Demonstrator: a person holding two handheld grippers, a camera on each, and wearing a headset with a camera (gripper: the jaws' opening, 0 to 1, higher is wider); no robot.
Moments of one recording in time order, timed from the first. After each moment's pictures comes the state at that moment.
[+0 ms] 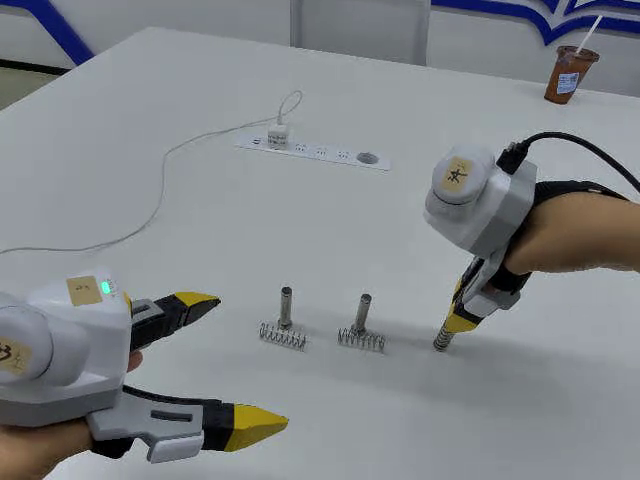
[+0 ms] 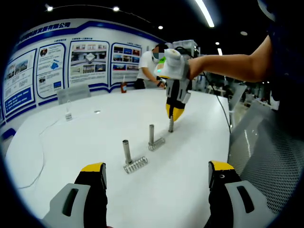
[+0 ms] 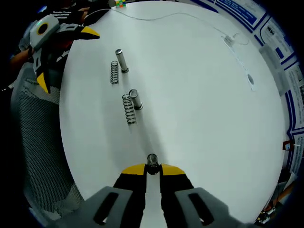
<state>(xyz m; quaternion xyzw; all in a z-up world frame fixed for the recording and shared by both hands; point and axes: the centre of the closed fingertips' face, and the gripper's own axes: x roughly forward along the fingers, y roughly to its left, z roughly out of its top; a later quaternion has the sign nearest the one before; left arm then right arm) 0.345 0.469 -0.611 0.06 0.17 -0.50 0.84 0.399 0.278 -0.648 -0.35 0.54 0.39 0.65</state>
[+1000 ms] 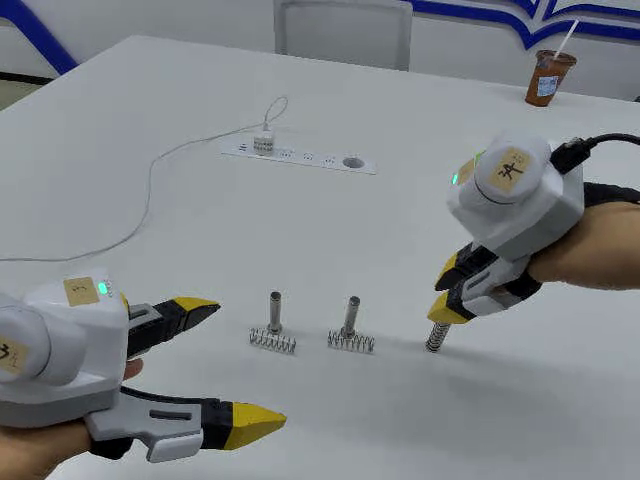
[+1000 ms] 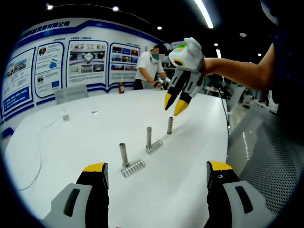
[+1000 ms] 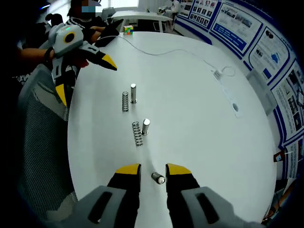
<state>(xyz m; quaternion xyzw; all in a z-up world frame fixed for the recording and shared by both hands) 0.346 0.463 -0.608 0.06 0.17 -0.51 0.84 0.391 0.311 -0.603 -0.33 0.40 0.42 0.74</state>
